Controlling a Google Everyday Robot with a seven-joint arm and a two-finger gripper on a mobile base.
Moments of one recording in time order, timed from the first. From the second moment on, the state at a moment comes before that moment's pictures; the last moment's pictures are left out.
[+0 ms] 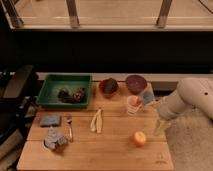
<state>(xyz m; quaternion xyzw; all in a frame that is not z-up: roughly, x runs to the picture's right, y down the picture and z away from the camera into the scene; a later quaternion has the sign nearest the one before) 0.231 0.148 0.666 -0.29 -0.18 0.02 0.94</state>
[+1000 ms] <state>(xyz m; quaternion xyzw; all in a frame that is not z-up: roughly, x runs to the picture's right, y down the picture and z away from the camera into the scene) 0.231 0.148 0.666 -0.29 -0.18 0.02 0.94</state>
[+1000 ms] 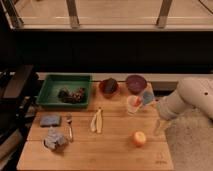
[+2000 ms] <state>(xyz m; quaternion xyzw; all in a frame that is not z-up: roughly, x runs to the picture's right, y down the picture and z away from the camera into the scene) 0.231 0.149 0.666 -0.29 -0.18 0.02 0.94</state>
